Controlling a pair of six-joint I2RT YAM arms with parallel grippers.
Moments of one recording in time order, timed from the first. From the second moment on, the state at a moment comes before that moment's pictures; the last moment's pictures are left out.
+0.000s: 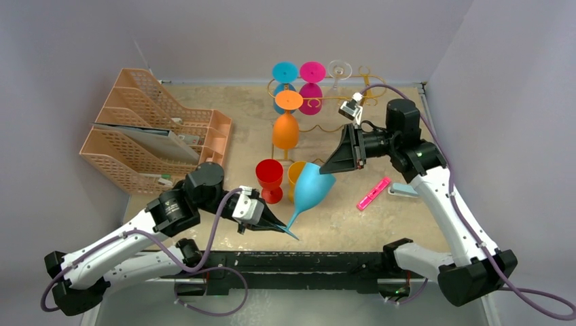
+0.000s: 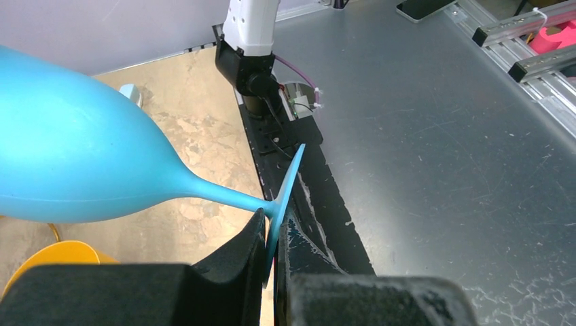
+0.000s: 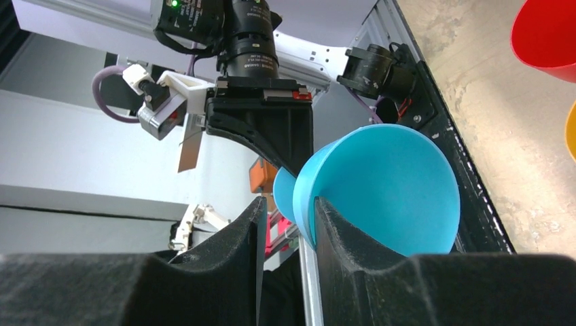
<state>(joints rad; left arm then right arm) -0.97 0.79 0.86 -0.34 0.84 0.27 0.34 1.12 1.20 -0.51 -1.31 0.76</state>
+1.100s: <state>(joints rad) -0.97 0.84 0.88 -0.41 0.74 0.21 0.36 1.05 1.21 -0.69 -1.26 0.60</state>
